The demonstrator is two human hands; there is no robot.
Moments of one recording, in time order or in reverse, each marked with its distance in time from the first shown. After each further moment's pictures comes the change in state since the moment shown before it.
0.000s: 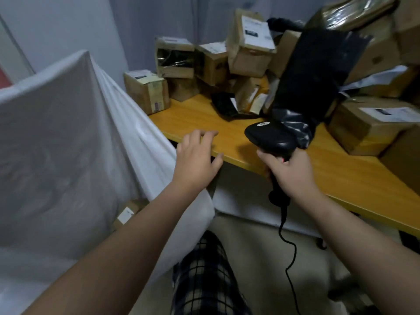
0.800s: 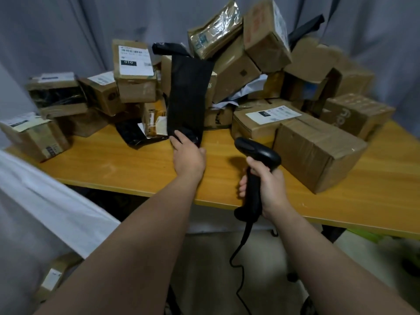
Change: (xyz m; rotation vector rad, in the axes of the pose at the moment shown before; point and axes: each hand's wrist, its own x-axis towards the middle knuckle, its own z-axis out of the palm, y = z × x) left_hand 0.100 0.170 0.129 -0.229 -0.148 -0.349; right_hand -0.004 0.050 -0.134 0.624 0.268 0.320
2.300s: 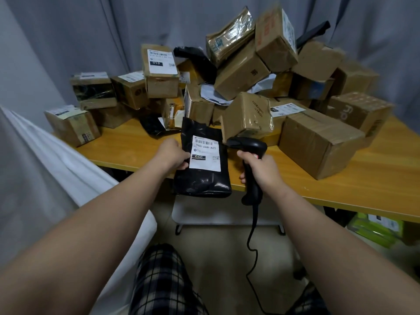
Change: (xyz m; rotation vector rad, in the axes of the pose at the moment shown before) left_hand -0.038 -0.037 -0.101 -0.251 -0.296 -0.186; right_hand -0.006 0.002 0.010 -0.333 -0.119 -0.008
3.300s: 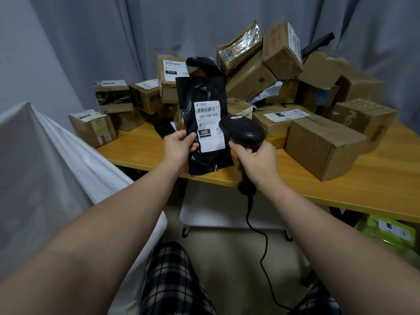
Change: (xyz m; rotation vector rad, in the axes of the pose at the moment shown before) left_hand -0.013 -0.008 -0.005 -0.598 0.131 0.327; right_hand -0.027 -0.029 0.030 -0.116 0.058 -0.510
